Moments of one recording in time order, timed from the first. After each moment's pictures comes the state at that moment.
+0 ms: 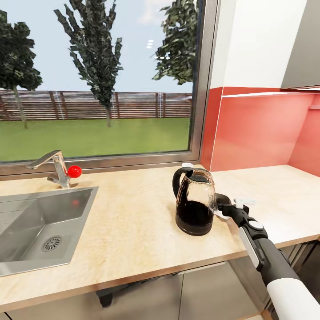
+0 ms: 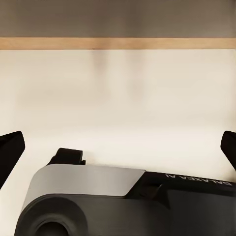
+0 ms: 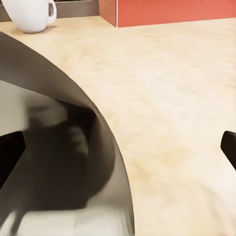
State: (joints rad) left arm 0.02 -0.07 0.03 -0.36 0.13 -0.15 0.00; right arm -0.60 -0.16 -0.02 -1.05 -0.14 0.26 -0.03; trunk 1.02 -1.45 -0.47
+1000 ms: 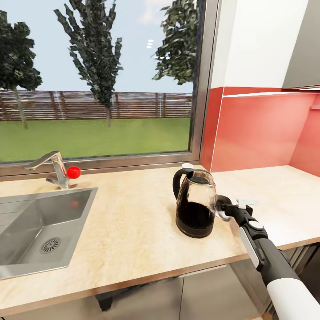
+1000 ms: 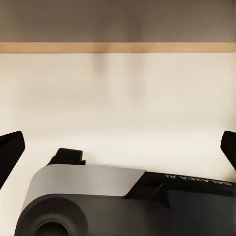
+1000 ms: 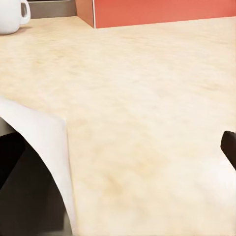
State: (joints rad) left arm 0.02 -0.07 0.03 -0.36 0.13 -0.15 0.00; right arm -0.60 -0.16 -0.02 -1.05 -0.14 0.26 -0.11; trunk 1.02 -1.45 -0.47
